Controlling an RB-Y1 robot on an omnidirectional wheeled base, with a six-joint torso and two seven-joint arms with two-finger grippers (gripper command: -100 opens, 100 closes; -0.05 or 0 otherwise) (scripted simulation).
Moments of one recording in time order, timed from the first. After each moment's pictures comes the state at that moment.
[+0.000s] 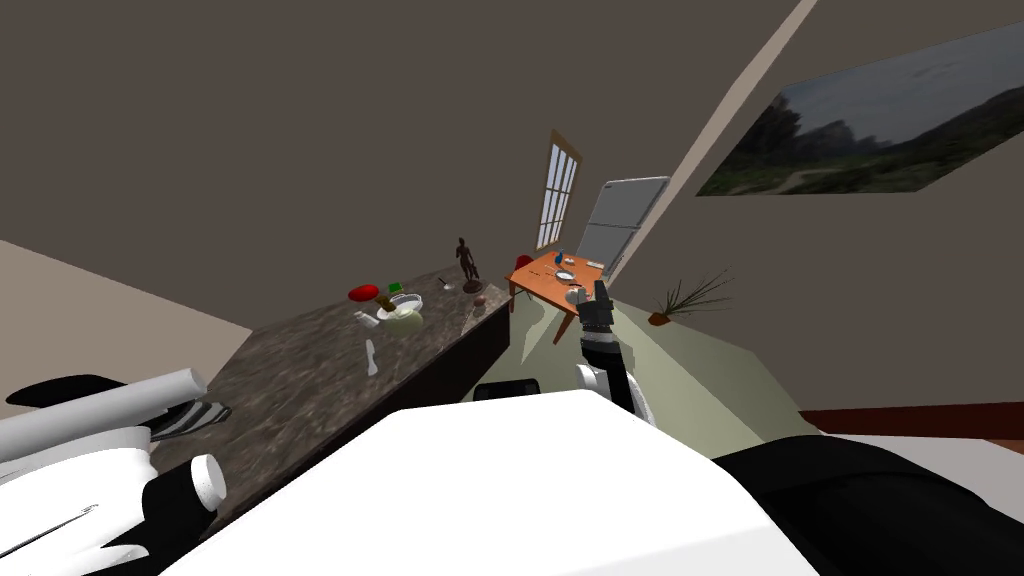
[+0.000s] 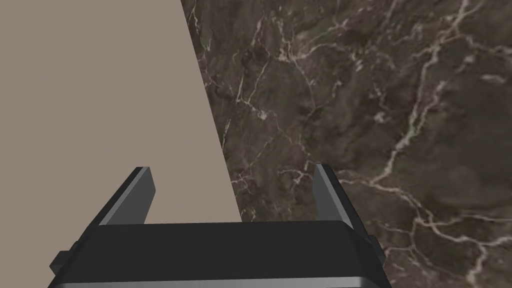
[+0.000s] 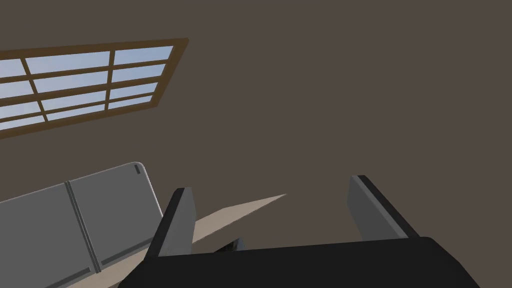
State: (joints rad) left arm -0.05 0.88 0.89 -0.95 0.04 1.05 0.94; right arm 0.55 -0.01 -0.04 -2.28 0.06 -0.43 -0.10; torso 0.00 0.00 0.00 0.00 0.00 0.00
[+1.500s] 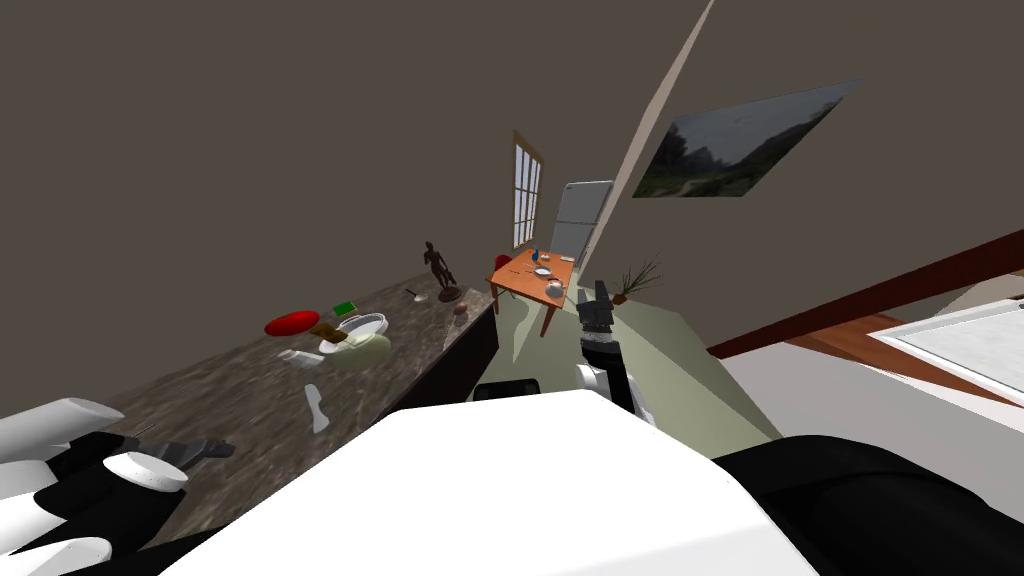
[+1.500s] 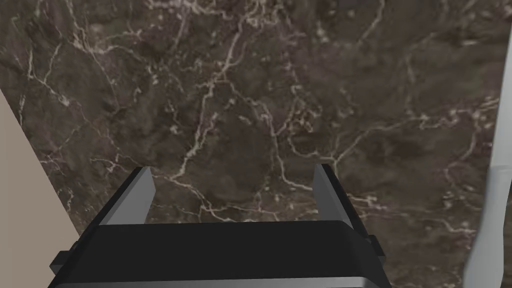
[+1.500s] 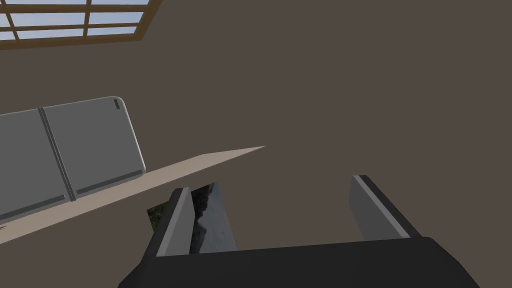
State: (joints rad) left arm -0.11 1.00 1.08 -0.65 0.07 1.41 1.15; right arm 0.55 -0.01 -0.04 -2.28 0.06 -0.43 -0.10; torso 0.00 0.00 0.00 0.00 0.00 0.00
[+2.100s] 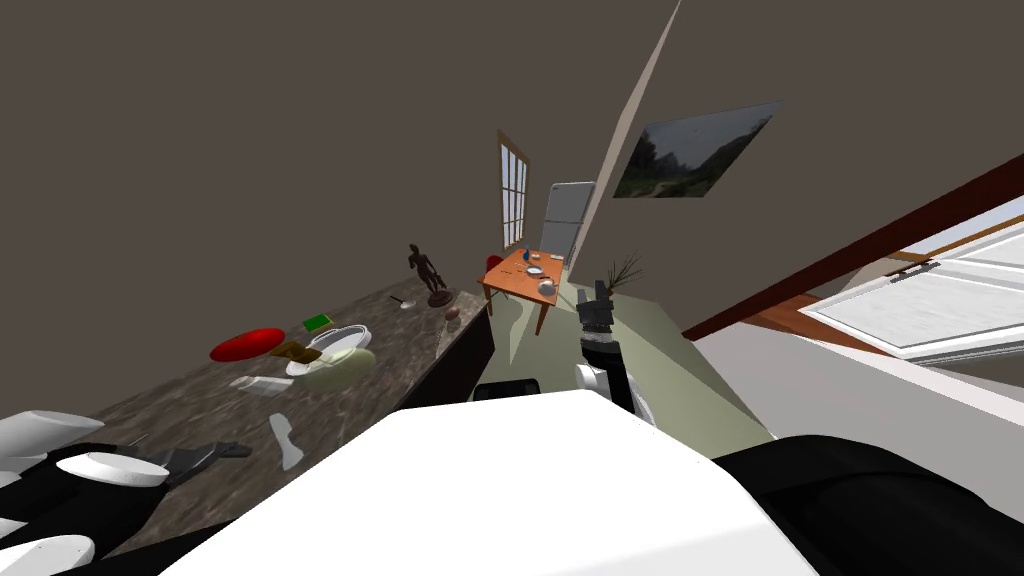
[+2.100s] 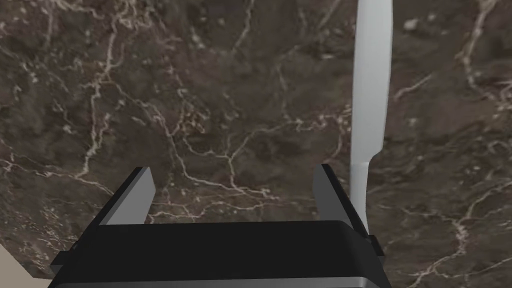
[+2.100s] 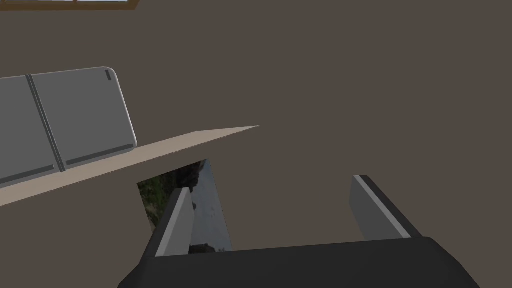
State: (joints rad) left arm -0.14 1.05 1.14 -0.52 0.08 1.52 1.23; right arm 0.55 -0.01 -0.04 -2.28 0.06 -0.43 -0.10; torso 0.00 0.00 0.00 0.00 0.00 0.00
